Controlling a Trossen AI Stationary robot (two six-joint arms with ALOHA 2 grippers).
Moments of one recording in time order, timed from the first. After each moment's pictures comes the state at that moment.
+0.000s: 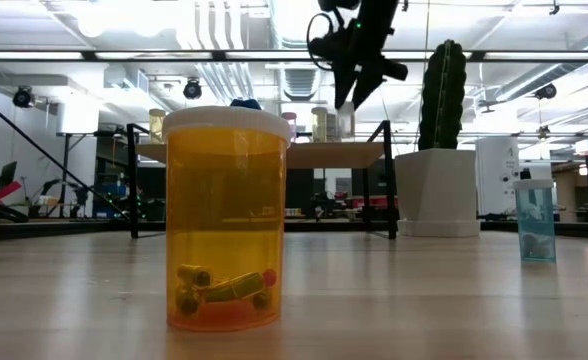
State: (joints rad) left arm -0.64 1.24 1.60 -0.58 -0.64 -0.15; right arm -0.34 1.79 1.81 -1.09 0.32 0.53
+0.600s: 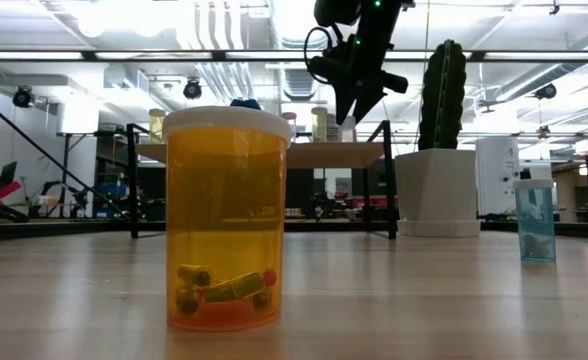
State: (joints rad) left arm -0.64 1.24 1.60 -0.58 -0.64 -0.15; right arm -0.34 1.79 1.71 -1.01 0.34 0.51
